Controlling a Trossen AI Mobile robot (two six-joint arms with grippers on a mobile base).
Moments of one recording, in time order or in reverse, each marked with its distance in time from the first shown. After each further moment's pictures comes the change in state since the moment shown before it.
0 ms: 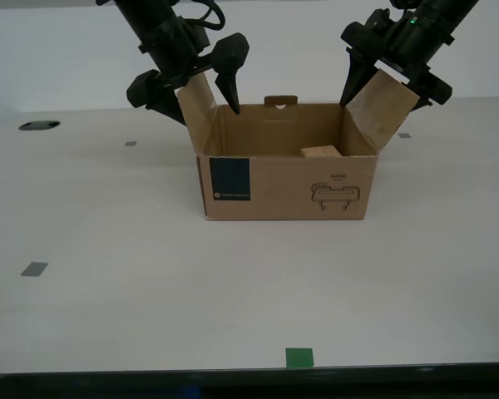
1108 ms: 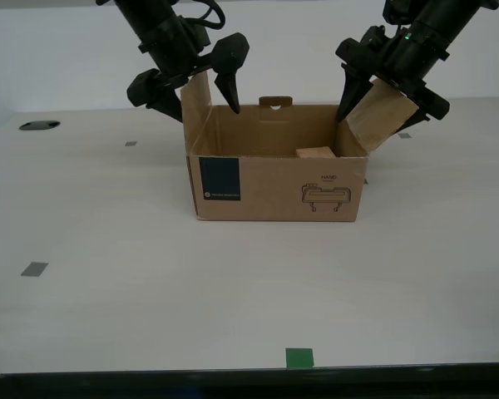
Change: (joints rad) arm 0 0.026 -0.001 -0.064 0.045 0.000 0.061; arm 1 0.000 0.001 0.001 0.005 0.000 0.018
